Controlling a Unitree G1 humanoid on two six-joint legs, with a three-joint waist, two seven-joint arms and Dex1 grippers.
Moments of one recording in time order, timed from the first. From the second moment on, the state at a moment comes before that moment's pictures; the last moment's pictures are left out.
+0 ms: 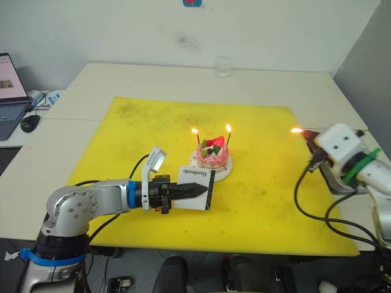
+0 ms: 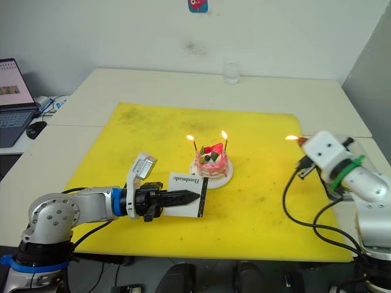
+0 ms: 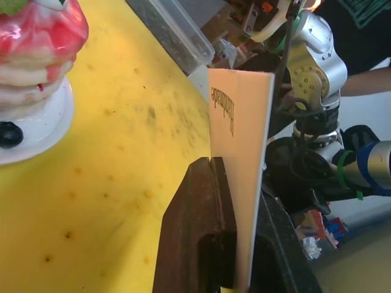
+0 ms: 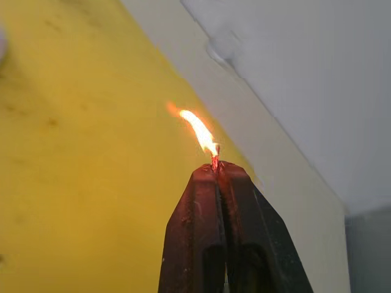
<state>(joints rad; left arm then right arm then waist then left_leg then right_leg) -0.32 0.63 0.10 -0.32 -1.27 1.23 -0.65 -0.14 -0.69 -0.34 -0.46 -0.05 0.46 0.66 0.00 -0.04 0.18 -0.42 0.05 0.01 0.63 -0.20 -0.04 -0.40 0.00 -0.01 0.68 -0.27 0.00</state>
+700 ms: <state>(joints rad) -0.27 0.59 0.09 -0.35 -1.28 1.23 -0.55 -0.18 -0.66 -0.53 -0.06 0.09 0.62 0.47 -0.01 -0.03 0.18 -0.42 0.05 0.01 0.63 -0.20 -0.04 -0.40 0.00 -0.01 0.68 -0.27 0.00</state>
